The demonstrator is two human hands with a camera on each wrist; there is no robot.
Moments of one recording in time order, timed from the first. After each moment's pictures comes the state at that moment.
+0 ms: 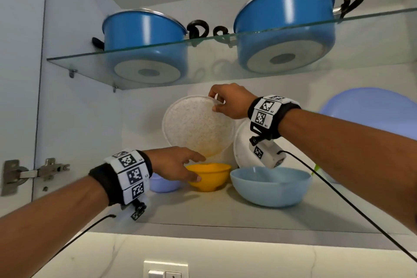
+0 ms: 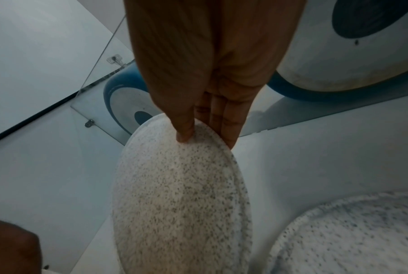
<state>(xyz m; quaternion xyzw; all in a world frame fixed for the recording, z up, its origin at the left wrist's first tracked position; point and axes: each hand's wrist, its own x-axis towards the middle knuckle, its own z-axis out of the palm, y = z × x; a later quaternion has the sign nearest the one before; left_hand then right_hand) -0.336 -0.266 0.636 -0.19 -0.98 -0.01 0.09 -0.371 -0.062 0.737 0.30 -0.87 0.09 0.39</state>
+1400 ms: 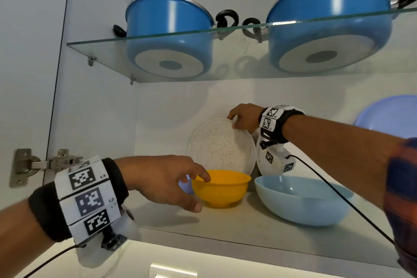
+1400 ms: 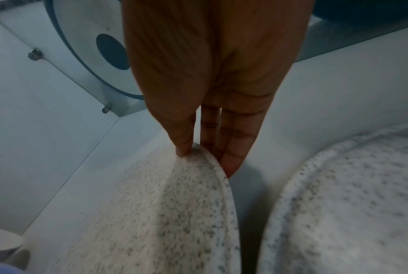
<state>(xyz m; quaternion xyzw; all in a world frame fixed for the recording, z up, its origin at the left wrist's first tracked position) -0.264 -0.289 0.629 -0.22 -0.97 -0.02 0.08 -0.454 -0.090 0.730 0.24 -0.94 0.02 0.25</state>
